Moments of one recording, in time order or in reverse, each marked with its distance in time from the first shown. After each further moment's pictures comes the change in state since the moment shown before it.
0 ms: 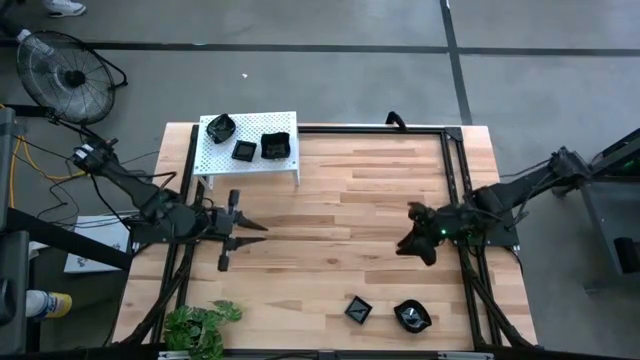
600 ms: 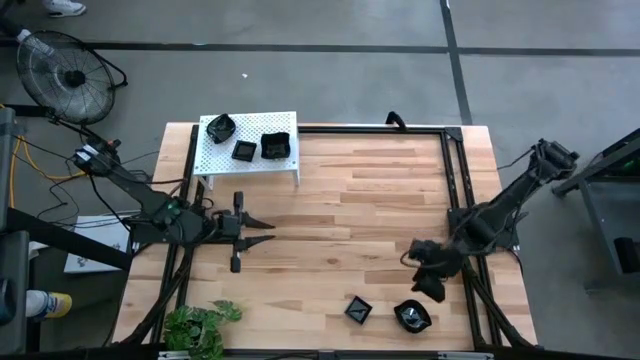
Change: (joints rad) left arm -0.005 0.074 -0.050 0.186 -0.115 0.001; right arm 0.301 0.213 0.000 -0.023 -0.047 0.138
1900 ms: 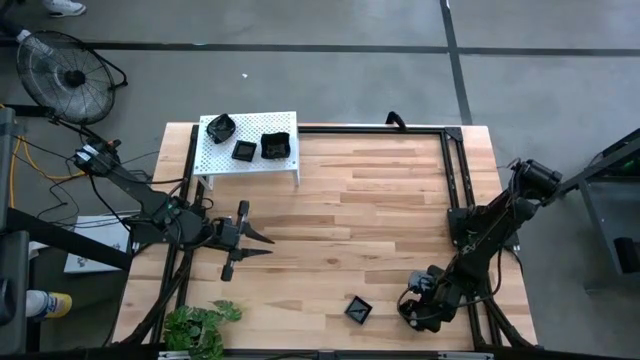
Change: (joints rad) left arm -0.002 -0.001 0.000 -0.001 0.202 0.034; right arm 0.242 0.425 0.001 0.171 0.054 0.243
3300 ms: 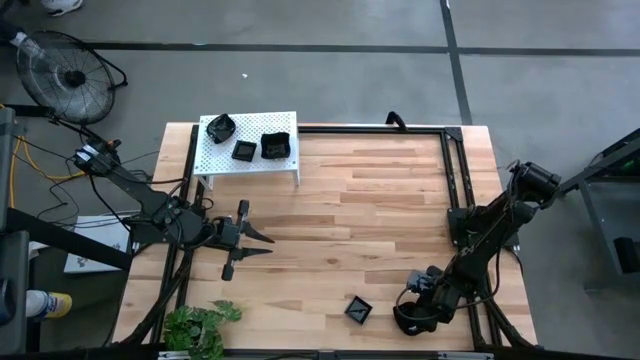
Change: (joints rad) left arm 0.002 0.000 0.000 -0.003 -0.007 -0.011; right arm 0.000 0.029 0.000 0.022 0.034 0.046
